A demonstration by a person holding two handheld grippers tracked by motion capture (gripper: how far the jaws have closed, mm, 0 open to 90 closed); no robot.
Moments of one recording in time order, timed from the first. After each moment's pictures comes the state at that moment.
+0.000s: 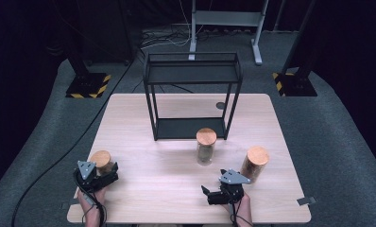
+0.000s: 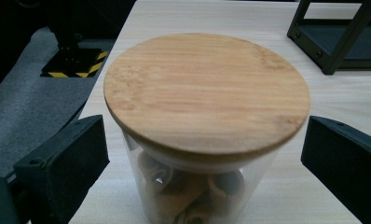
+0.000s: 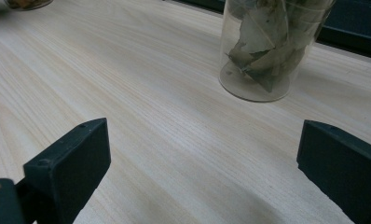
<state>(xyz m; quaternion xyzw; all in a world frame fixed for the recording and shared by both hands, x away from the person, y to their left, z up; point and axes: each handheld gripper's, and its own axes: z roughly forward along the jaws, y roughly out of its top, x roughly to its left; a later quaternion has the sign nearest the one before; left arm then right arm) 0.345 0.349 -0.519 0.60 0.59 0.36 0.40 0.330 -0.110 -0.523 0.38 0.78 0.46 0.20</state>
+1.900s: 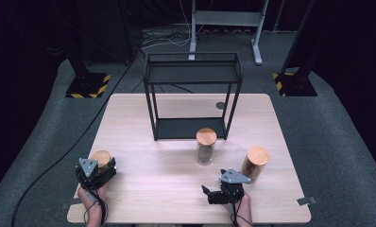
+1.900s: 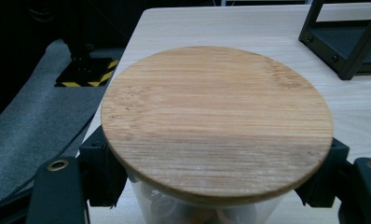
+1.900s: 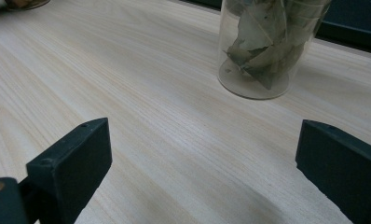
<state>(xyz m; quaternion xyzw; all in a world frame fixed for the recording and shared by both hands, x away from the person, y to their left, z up) 0.353 0.346 -0.520 0.60 0.58 0.39 0.39 0.331 -0.111 -0.523 0.38 0.78 0.45 0.19</state>
